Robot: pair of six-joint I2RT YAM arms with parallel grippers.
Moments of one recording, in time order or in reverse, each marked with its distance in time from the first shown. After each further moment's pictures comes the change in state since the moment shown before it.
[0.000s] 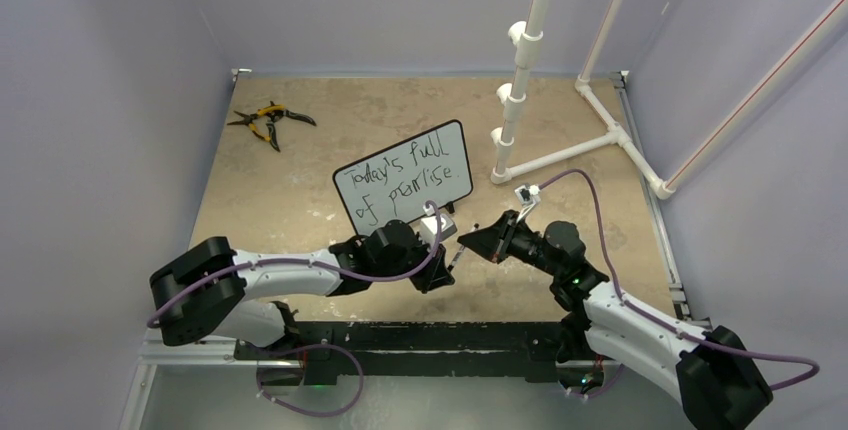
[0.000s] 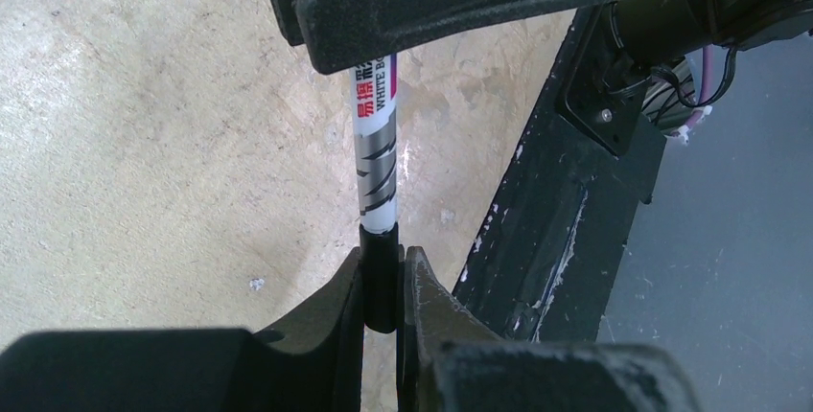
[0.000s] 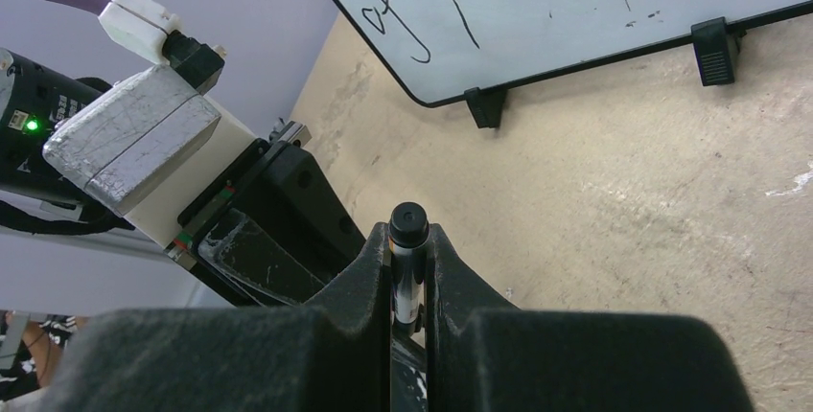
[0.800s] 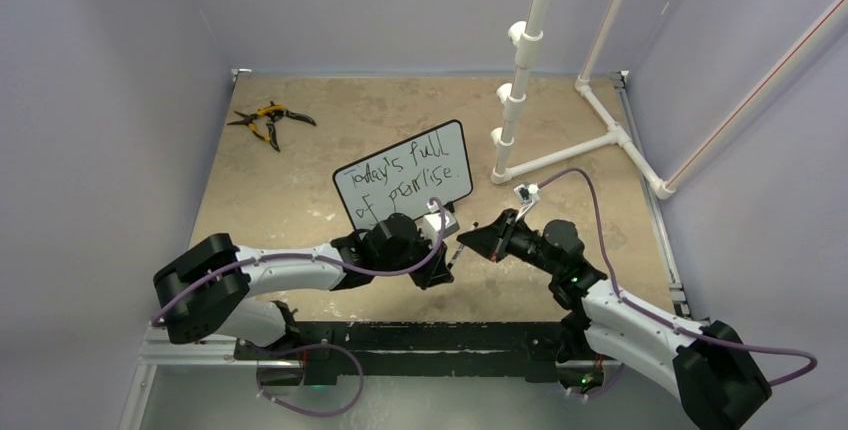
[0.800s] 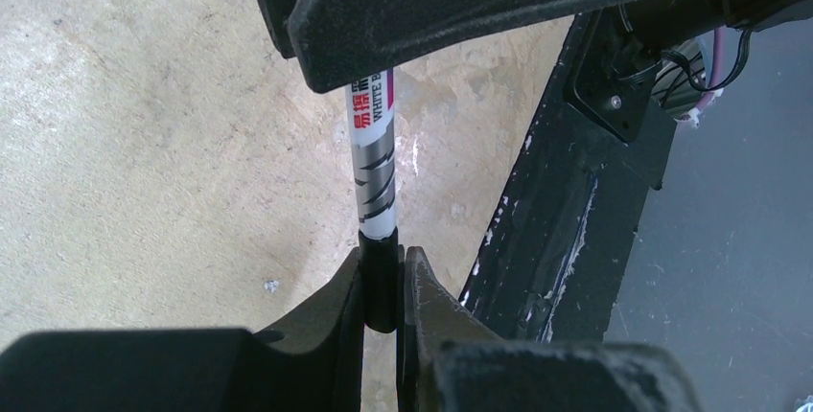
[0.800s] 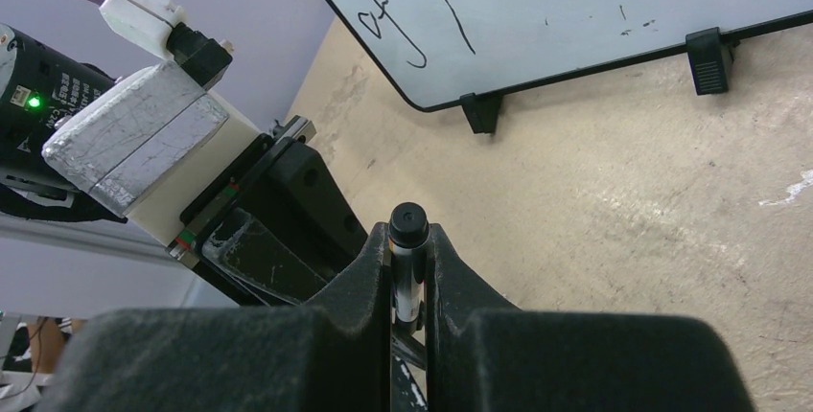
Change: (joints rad) left arm 0.034 0.025 0.036 -0.043 0.056 0.049; right arm 0.000 0.029 0.002 0.023 0.000 -0.013
